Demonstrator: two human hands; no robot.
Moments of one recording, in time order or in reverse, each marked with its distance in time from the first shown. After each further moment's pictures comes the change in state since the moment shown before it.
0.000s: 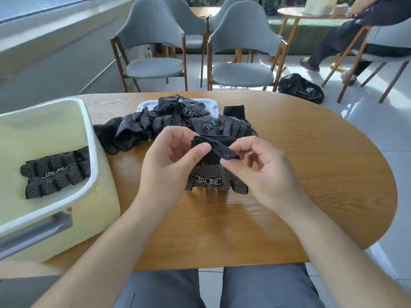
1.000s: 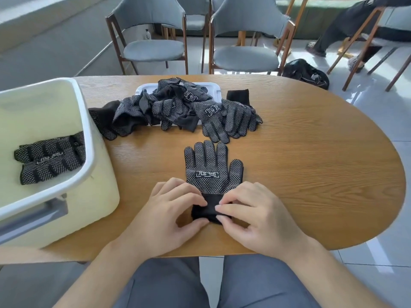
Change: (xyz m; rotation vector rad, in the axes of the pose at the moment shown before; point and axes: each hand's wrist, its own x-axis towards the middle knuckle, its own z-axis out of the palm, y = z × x) left_hand -0.071 -0.068 -0.048 0.927 -0.483 0.347; right_hand -0.072 0.056 0.023 -0.538 -0.152 -0.500
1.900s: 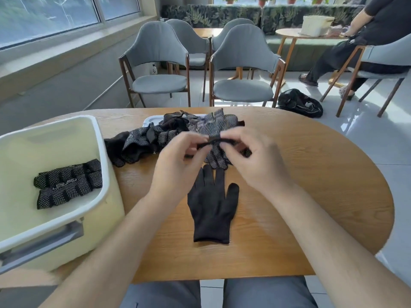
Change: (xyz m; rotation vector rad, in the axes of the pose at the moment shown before) left_hand 0.117 0.013 -0.045 -0.330 0.497 -0.208; right_hand 0.123 0.033 -0.049 0.115 0.266 0.229
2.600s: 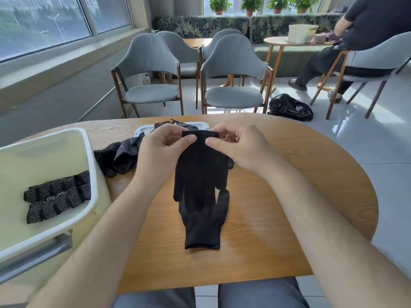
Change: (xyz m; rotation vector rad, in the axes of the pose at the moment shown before) left_hand 0.036 0.013 -0.011 -0.217 0.013 -0.293; right_hand 0.036 0.000 -0.022 0.201 -0.278 0.306
